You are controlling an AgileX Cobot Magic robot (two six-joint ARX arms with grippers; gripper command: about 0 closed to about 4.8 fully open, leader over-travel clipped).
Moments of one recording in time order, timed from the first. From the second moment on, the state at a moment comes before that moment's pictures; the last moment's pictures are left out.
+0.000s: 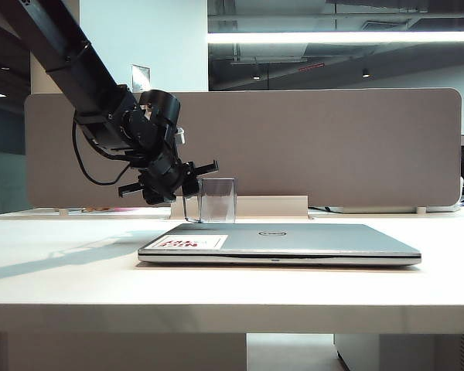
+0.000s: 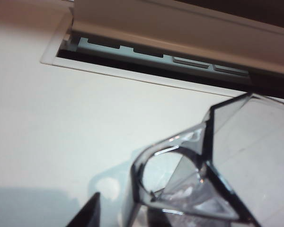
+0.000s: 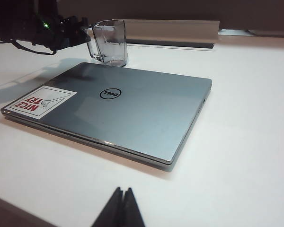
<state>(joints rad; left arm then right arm) -0.36 2.32 1.69 0.27 -0.22 -0.33 0.03 0.00 0.01 -0.14 -0.33 0.01</state>
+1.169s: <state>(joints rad) -0.34 2.34 1.70 0.39 -0.20 -0.26 0.03 0.00 0.01 -0.14 -0.33 0.01</state>
